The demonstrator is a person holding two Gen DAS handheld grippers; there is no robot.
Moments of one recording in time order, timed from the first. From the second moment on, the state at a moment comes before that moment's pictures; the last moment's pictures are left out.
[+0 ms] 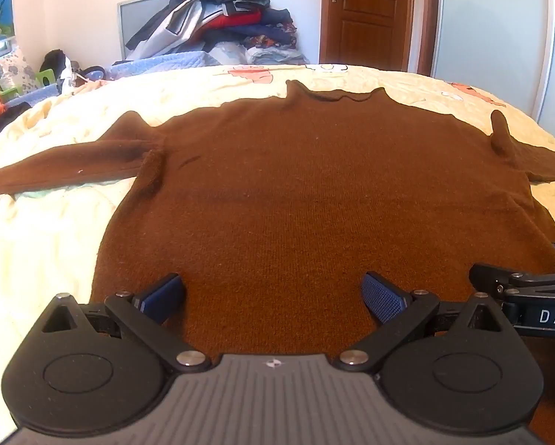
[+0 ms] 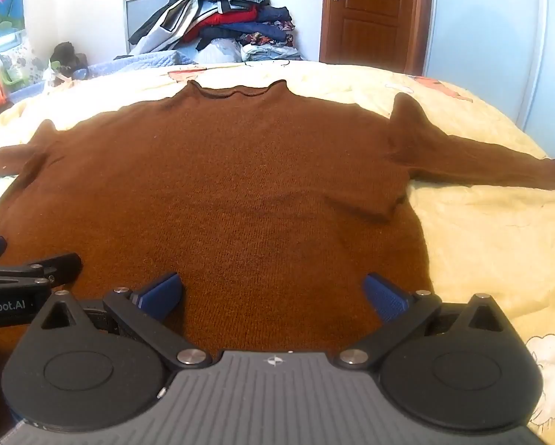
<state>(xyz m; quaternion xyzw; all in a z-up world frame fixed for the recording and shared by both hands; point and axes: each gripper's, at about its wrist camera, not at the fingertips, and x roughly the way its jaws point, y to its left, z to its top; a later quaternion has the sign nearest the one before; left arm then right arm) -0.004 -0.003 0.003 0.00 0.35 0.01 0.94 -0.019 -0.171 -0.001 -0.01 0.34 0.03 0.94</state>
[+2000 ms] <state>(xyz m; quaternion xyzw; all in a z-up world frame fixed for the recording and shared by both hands) -0.004 -0.002 0.001 0.00 0.35 0.01 0.94 -0.023 -0.173 -0.002 -0.01 0.34 0.03 0.94</state>
